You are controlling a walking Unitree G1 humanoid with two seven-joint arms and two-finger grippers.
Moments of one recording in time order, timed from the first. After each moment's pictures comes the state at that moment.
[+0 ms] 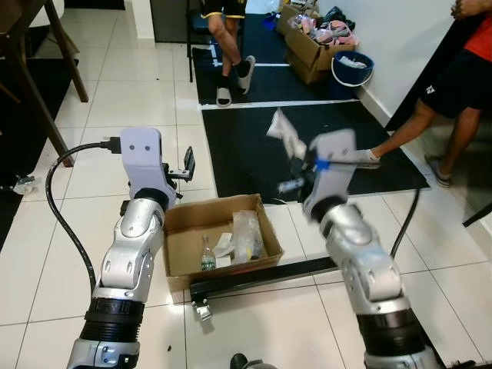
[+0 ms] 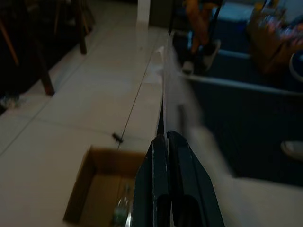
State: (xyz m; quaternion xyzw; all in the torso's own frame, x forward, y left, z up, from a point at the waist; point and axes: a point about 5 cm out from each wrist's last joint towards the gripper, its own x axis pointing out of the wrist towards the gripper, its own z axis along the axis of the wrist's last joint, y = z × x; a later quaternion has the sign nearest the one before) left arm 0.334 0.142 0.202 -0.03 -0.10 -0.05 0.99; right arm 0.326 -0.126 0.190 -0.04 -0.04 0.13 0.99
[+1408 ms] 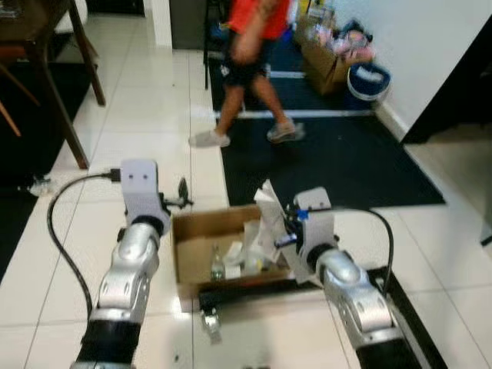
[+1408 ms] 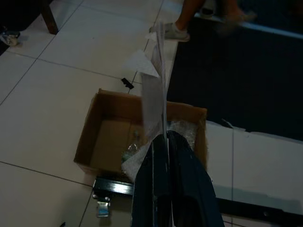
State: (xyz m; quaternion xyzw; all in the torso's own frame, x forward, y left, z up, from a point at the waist) left arm 0.327 0.150 0.164 -0.03 -0.04 -0.02 1.00; right arm 0.311 -0.134 0.123 -0.07 0.09 0.13 0.98
